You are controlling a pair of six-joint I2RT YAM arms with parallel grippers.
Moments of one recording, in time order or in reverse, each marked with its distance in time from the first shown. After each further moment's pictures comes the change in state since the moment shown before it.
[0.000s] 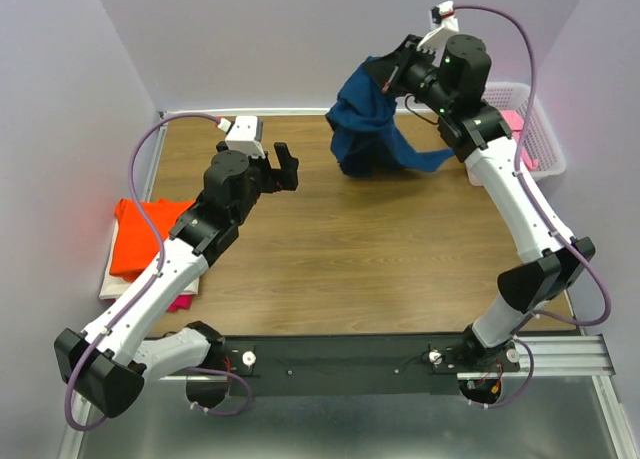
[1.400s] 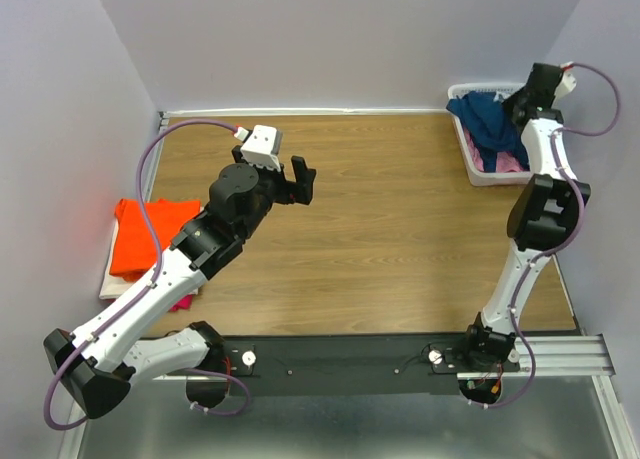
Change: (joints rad) left arm -0.156 -0.041 0.006 -0.001 -0.043 0.056; right arm -0.648 0.546 0.085 -0.081 0.318 0.130
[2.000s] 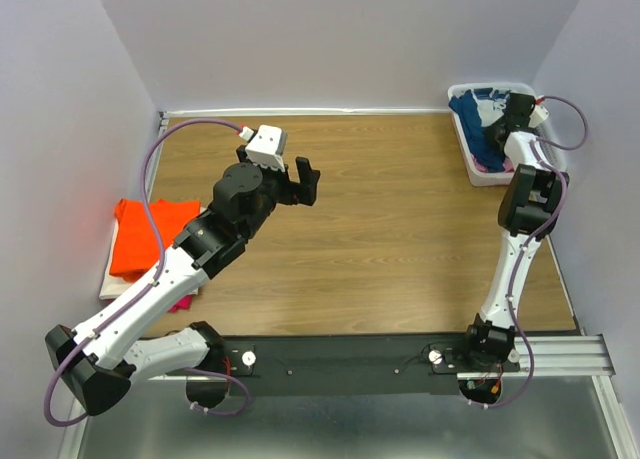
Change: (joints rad) left arm -0.016 0.020 0.011 0.000 0.007 0.001; right arm 0.003 0.229 0.048 0.017 0.044 -0.013
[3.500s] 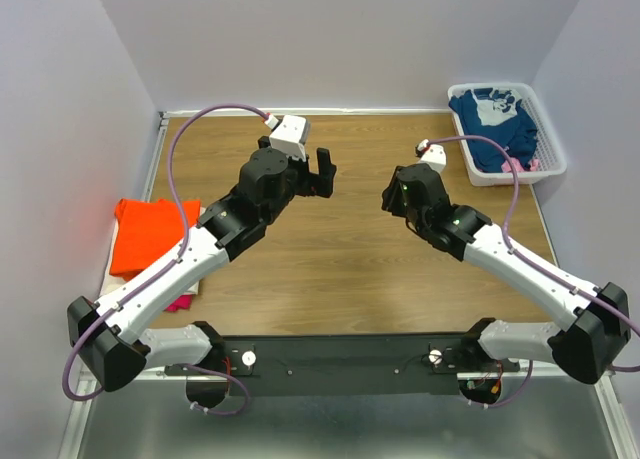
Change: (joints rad) left arm -0.024 0.157 0.098 -0.001 0.003 -0.015; right arm 0.936 -1.204 -1.040 -0.037 0.284 -0.023
